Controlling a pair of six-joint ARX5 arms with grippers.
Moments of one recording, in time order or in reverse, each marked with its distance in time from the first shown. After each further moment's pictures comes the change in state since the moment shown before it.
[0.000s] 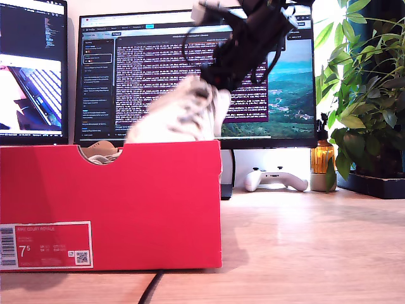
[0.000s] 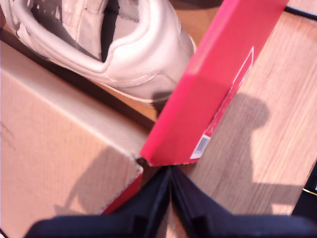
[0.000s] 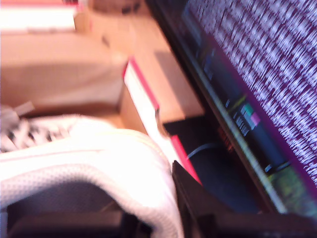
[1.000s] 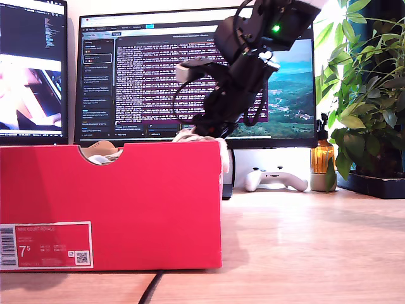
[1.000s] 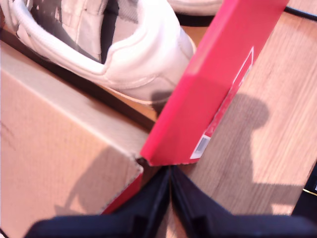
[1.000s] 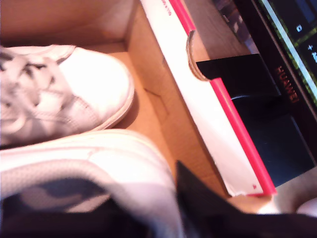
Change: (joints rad) left arm 0.000 0.000 0.000 0.001 0.000 0.000; right arm 0.057 0.127 0.006 -0.014 0.182 -0.044
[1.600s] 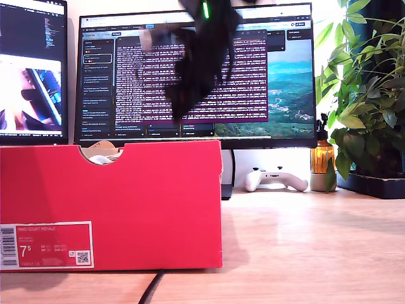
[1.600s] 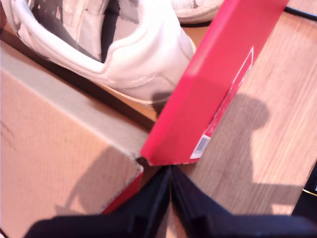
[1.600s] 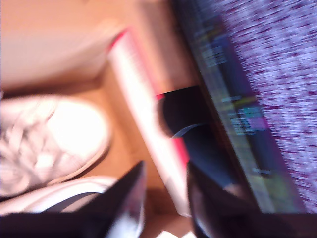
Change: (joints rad) left arm 0.000 0.000 0.000 0.001 0.001 0.000; right arm 0.114 0.002 0.346 -0.320 0.240 0.063
